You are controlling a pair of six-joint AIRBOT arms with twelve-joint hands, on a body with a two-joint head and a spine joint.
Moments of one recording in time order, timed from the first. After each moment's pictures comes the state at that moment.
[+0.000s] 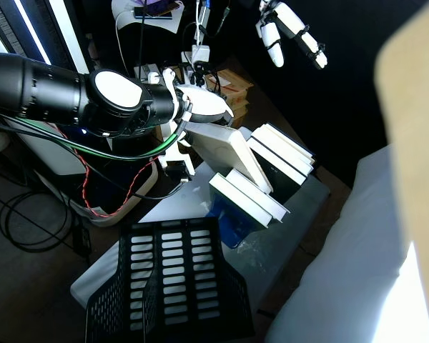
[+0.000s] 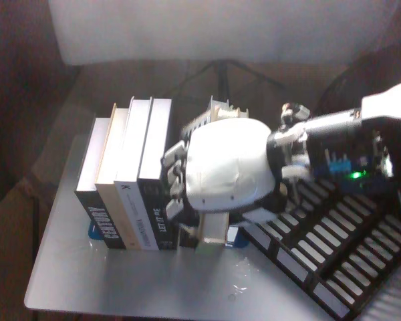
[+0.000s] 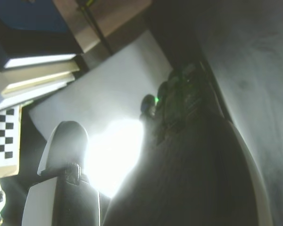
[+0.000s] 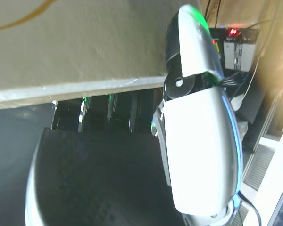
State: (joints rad) left arm 1.36 -0.98 1.22 -0.69 -1.27 0.48; right arm -0.14 -1.34 1.23 -1.53 0.37 0.01
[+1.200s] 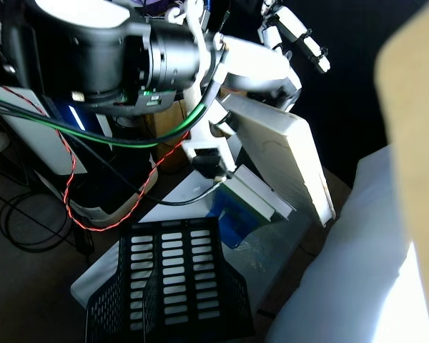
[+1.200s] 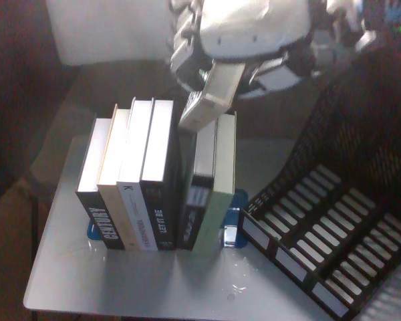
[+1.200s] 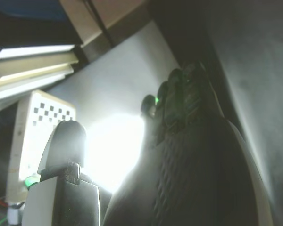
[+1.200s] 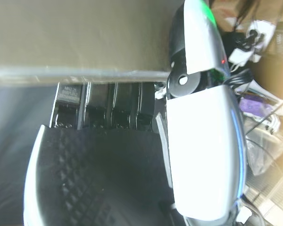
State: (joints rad) left arm 1.32 -0.99 1.23 -0.66 -1.25 0.48; right arm 0.18 -1.22 1.27 -1.70 0.42 0.24
